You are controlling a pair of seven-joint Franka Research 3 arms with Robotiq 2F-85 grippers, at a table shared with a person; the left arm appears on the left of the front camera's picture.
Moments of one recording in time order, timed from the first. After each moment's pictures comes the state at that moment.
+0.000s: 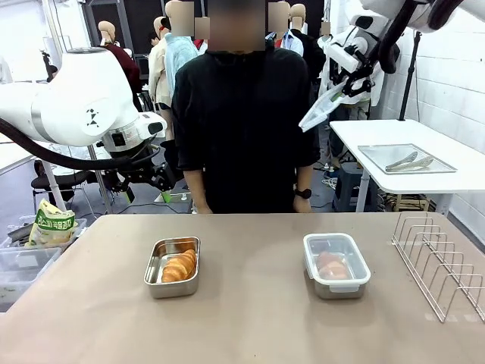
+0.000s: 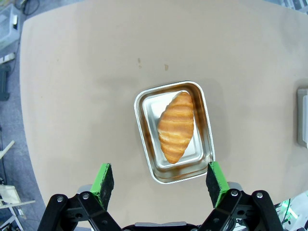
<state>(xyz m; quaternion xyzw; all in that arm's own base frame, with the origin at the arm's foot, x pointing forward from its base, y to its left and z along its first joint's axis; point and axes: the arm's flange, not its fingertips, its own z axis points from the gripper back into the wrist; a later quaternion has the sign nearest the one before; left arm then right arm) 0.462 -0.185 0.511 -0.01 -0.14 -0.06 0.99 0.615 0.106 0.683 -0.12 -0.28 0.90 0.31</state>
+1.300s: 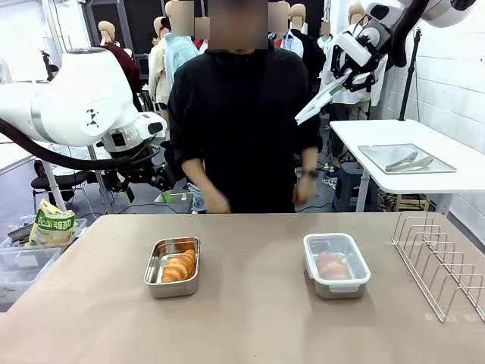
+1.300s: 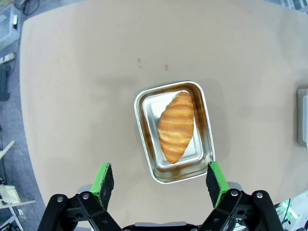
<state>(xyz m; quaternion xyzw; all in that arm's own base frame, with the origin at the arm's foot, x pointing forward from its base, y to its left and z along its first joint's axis) 0.462 -0.185 0.511 -0.01 -0.14 -0.06 0.99 0.589 0.099 0.691 -0.12 -0.32 0.90 0.28</state>
